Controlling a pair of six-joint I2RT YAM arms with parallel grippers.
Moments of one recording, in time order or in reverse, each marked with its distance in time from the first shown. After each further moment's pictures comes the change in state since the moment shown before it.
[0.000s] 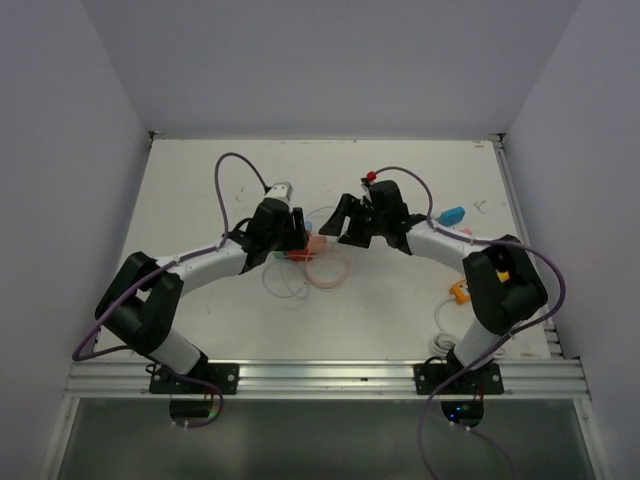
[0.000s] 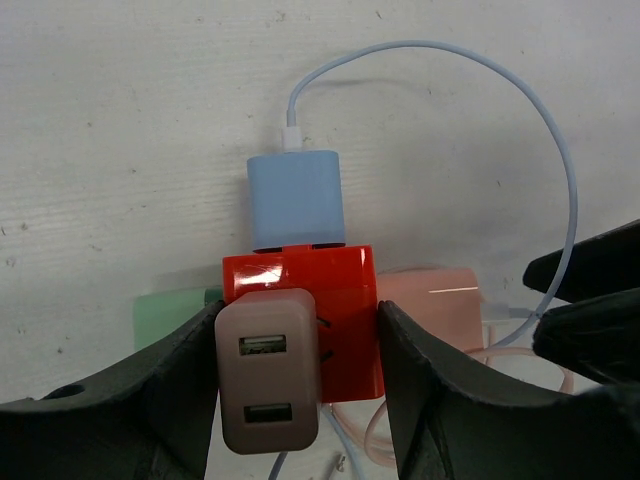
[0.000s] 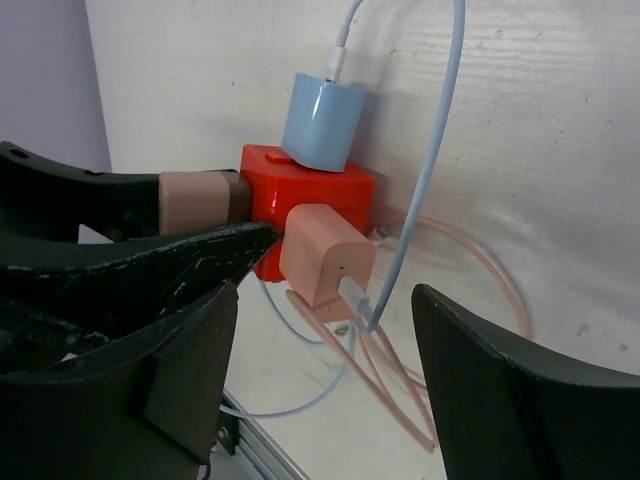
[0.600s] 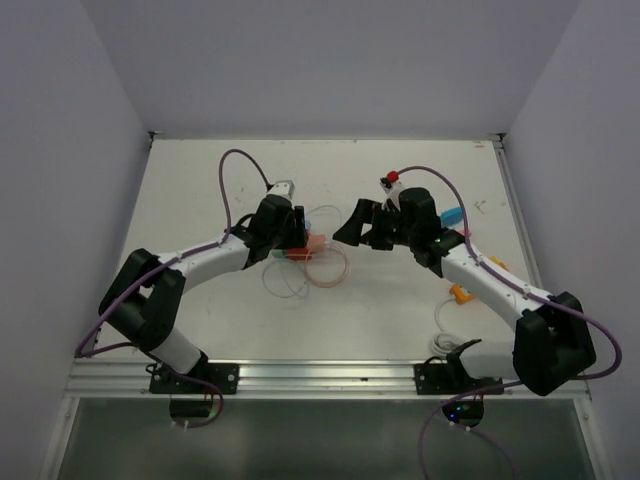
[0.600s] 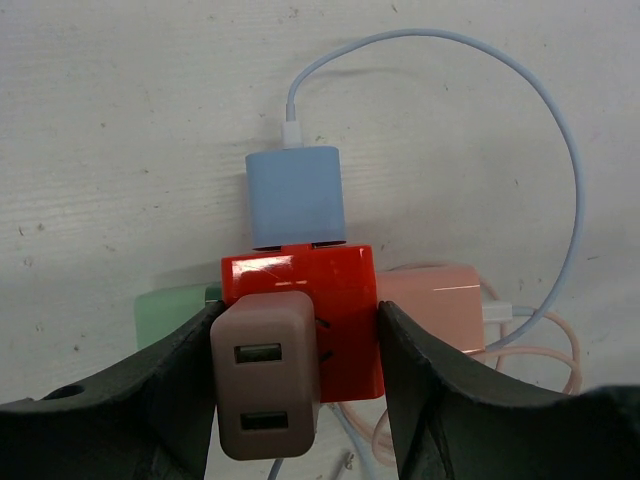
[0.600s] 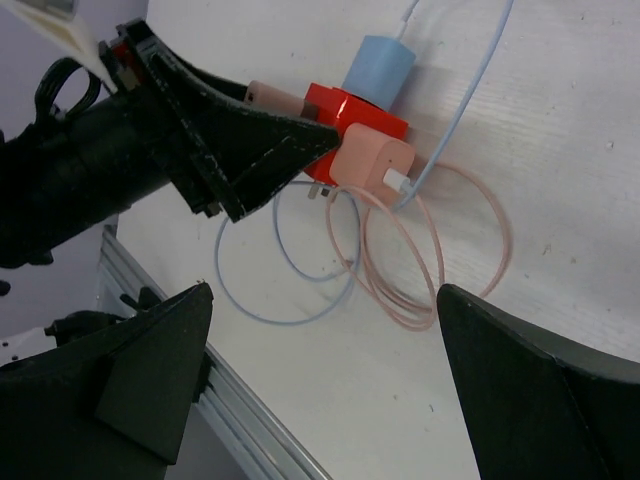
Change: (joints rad) left arm 0.001 0.023 0.050 -0.070 -0.016 0.019; right arm -0.019 -0.390 -0.159 -0.101 -0.022 -0.185
